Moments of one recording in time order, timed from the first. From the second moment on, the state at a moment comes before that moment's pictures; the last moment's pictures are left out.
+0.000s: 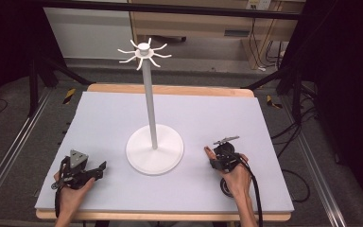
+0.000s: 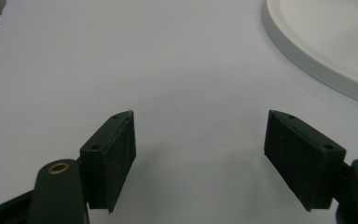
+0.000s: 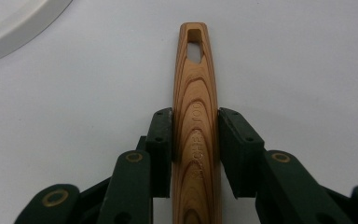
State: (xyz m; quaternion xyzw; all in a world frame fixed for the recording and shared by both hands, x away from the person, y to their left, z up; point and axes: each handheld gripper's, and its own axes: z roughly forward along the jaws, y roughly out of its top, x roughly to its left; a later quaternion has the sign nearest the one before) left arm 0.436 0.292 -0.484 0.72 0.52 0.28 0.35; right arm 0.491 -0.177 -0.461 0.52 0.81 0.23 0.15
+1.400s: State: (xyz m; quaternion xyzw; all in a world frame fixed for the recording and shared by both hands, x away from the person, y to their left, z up) left arm 0.436 0.292 -0.484 0.72 0.52 0.28 0.35; right arm 0.469 -0.196 -0.422 0.53 0.78 0.30 0.14
